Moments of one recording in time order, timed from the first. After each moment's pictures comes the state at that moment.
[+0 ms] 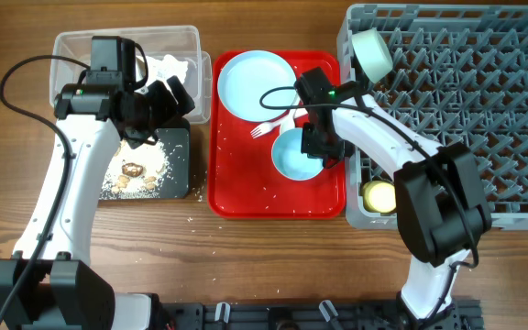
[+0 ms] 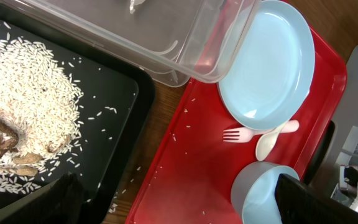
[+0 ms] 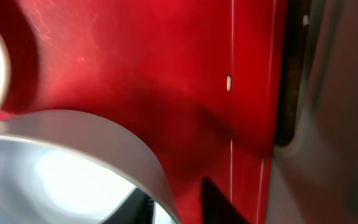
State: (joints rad) left arm -0.04 1.58 1.37 -0.94 0.21 -0.58; right arm 0.44 2.00 1.40 -0.93 0.07 0.54
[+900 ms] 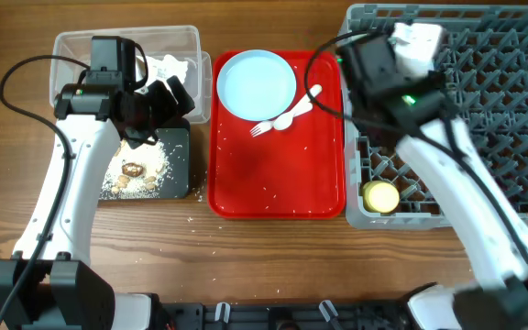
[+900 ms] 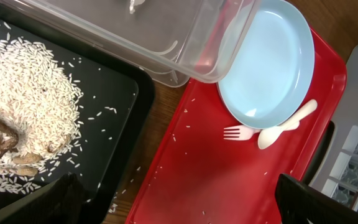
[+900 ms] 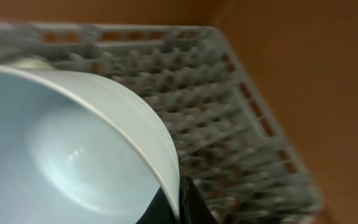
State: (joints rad) left arm -0.04 1.58 1.37 -0.94 0.21 -0.58; right arm 0.43 1.59 1.55 -1.11 1.00 0.46
